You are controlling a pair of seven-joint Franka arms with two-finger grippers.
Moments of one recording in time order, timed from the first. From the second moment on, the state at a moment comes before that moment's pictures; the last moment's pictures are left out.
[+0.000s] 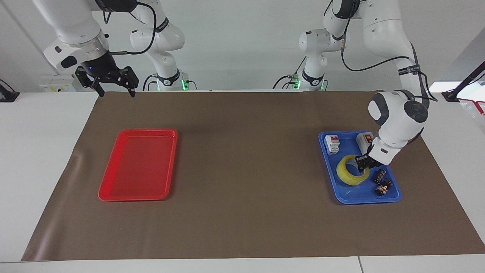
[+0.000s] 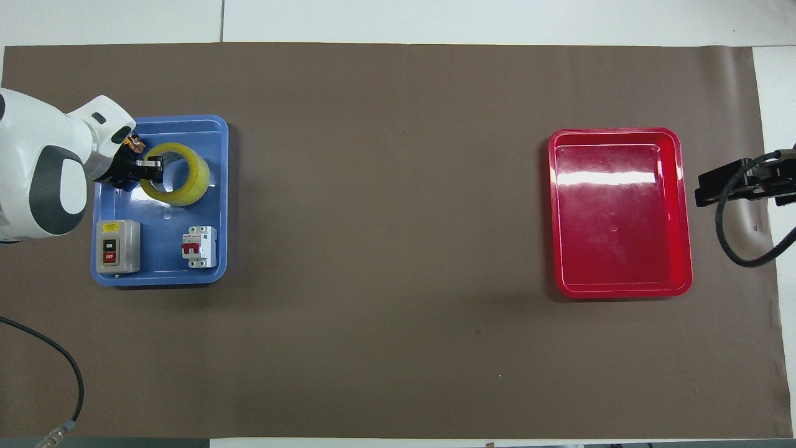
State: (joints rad) left arm 0.03 0.28 -0.03 -1.86 -0.01 2.17 0.03; right arm 0.08 -0.02 -0.06 -1.52 -0.02 1.44 0.04
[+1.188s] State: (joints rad) left arm -0.60 0.35 -0.05 -1.87 0.08 2.27 -0.78; right arm 0.08 -0.02 -0.06 -1.52 -0.02 1.44 0.04
